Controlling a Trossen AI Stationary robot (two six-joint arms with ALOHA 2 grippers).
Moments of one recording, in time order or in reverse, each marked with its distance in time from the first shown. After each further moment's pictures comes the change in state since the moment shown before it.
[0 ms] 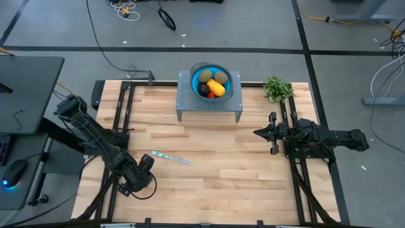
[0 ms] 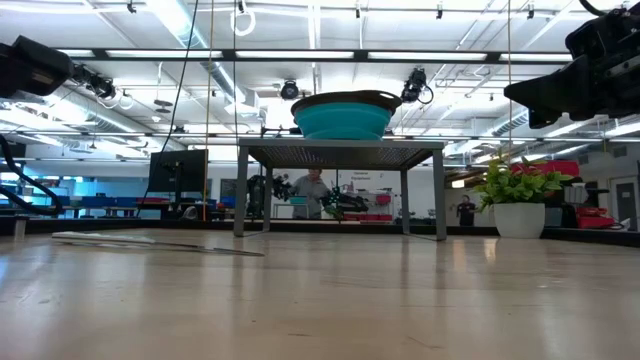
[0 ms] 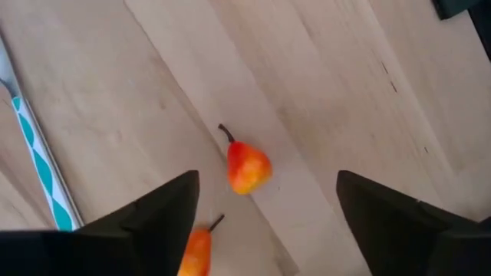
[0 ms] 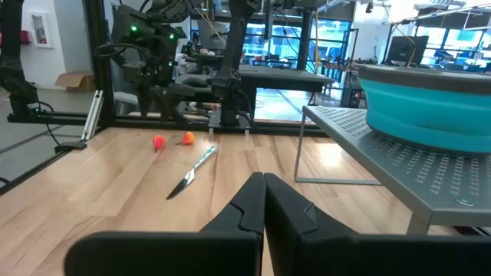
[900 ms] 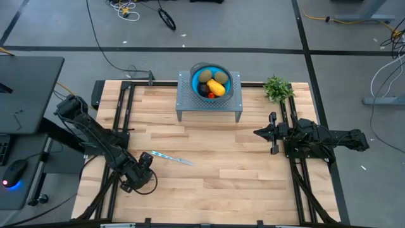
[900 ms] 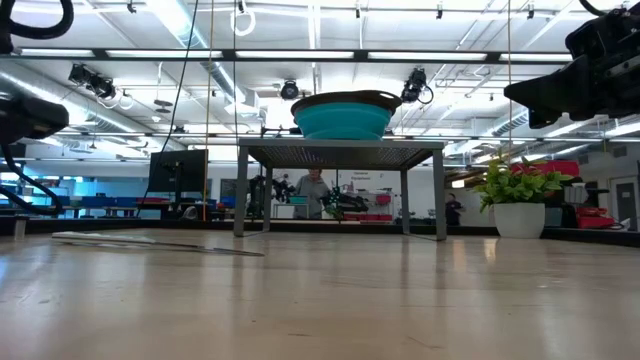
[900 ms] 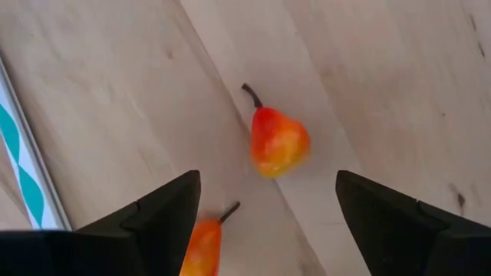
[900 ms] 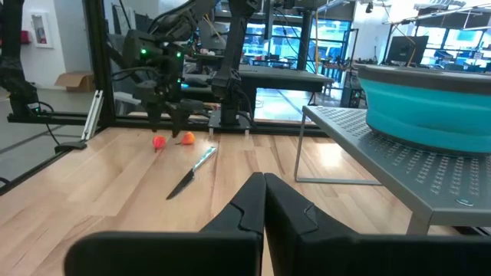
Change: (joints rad) left arm 0.000 -0.001 -0.160 0.117 -0.030 -0.057; right arm 0.000 0.000 0.000 0.000 0.000 0.000
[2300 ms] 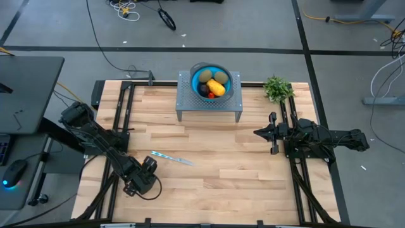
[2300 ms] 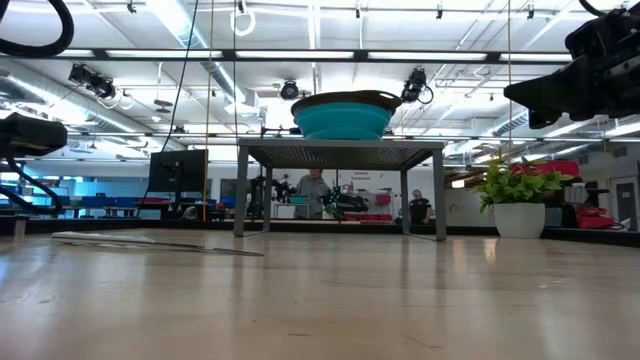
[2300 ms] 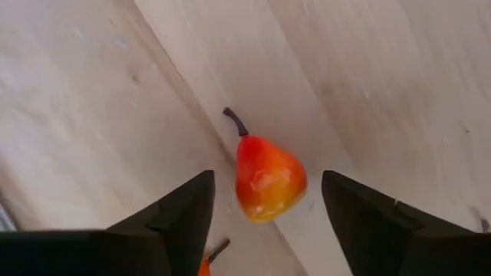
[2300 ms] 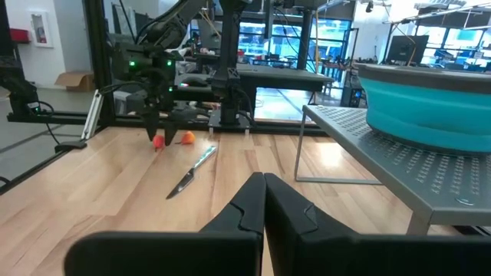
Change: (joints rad) left arm -0.002 0.163 0.047 0.050 0.018 0.048; right arm 0.000 0.002 0.000 0.000 0.000 0.000
